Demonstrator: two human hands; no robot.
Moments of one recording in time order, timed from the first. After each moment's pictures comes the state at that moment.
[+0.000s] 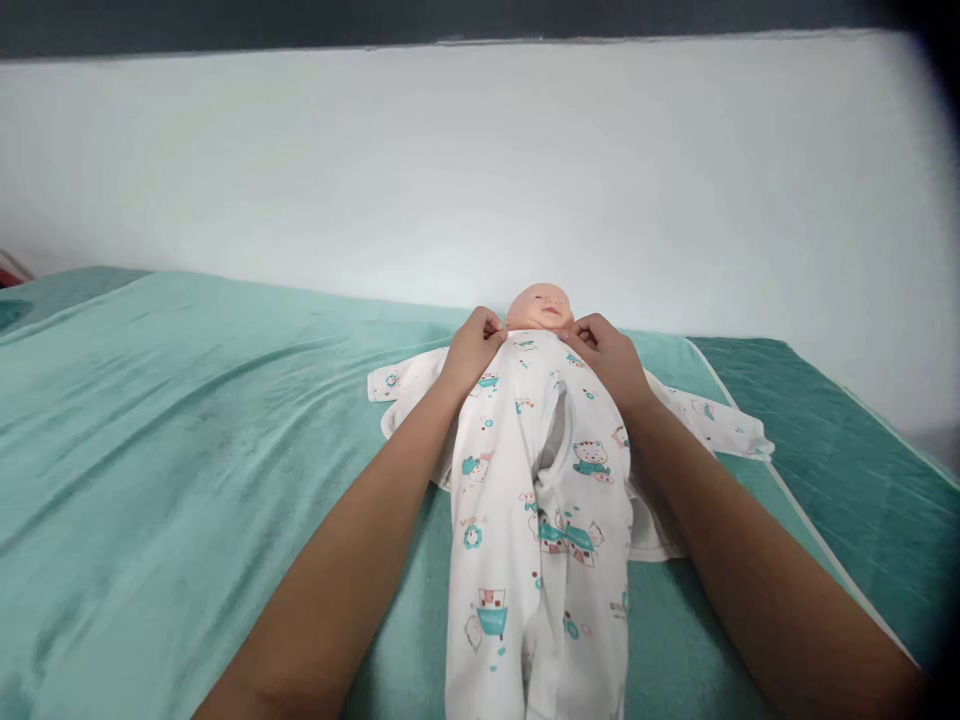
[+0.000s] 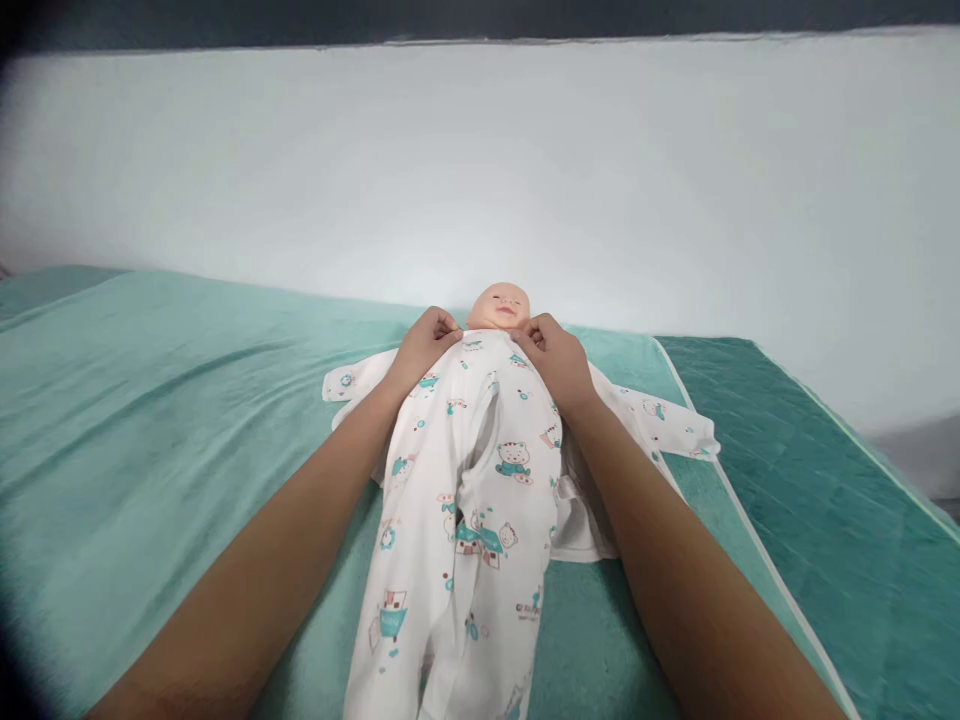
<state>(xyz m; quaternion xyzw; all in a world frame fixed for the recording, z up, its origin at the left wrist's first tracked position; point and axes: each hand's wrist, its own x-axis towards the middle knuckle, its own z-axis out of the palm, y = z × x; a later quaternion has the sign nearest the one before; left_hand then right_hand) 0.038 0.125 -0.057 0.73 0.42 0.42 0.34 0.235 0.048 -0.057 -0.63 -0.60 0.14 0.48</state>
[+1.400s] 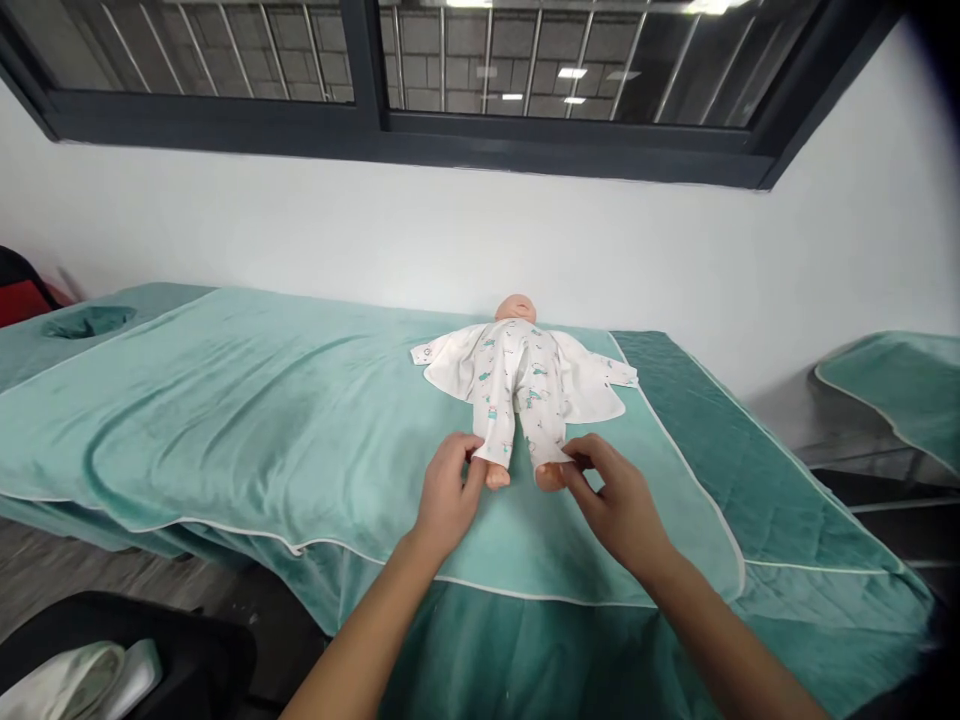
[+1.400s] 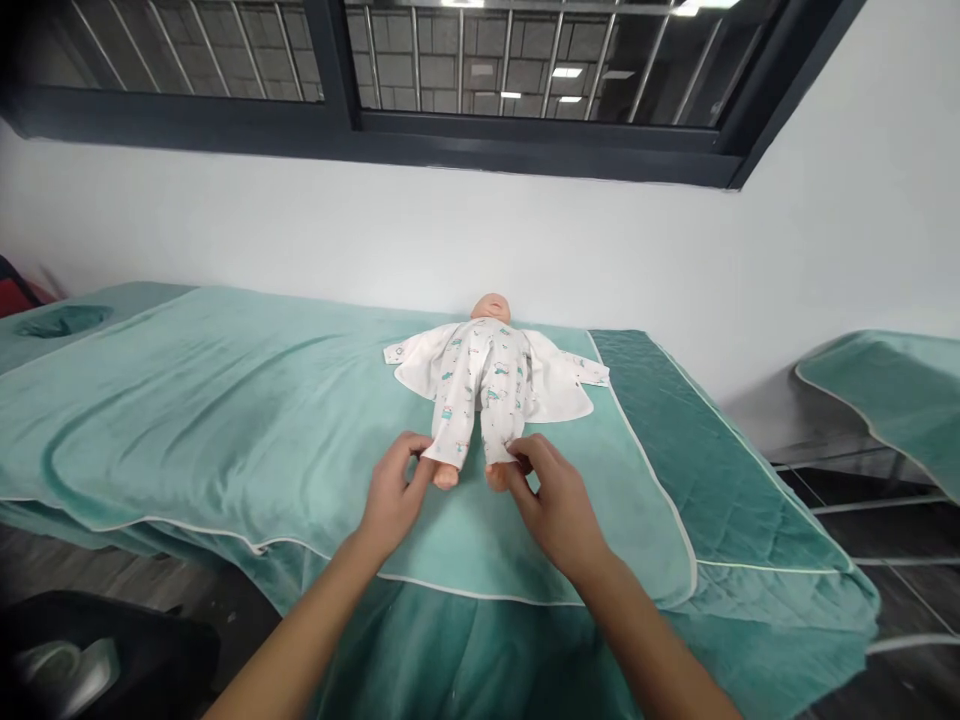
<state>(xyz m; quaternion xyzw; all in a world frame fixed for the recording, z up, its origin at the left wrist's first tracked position) -0.088 -0.205 -0.068 0.75 0.39 0.46 0.28 0.120 -0.279 -0.035 -0.61 -0.66 0.08 0.42</state>
